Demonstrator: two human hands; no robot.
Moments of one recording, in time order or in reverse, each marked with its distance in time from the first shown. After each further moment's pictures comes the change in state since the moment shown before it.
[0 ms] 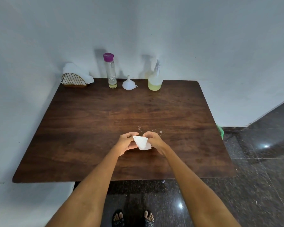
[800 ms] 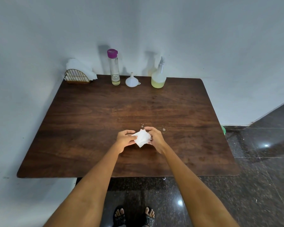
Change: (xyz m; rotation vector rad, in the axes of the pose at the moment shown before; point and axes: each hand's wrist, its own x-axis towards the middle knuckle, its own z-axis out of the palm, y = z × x) left_hand -0.001 -0.004 -0.017 0.010 0.124 0.030; right_hand 0.000 -0.002 0.019 0.325 0.128 0.055
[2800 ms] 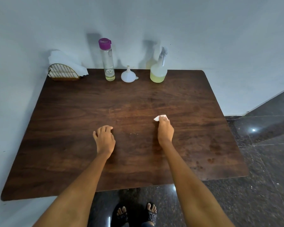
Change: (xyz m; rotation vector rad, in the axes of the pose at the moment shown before) left_hand 0.062 -0.017 -0.072 1.080 0.473 0.506; right_hand 0.058 -0.011 -0.001 -1.039 0.551 -0.377
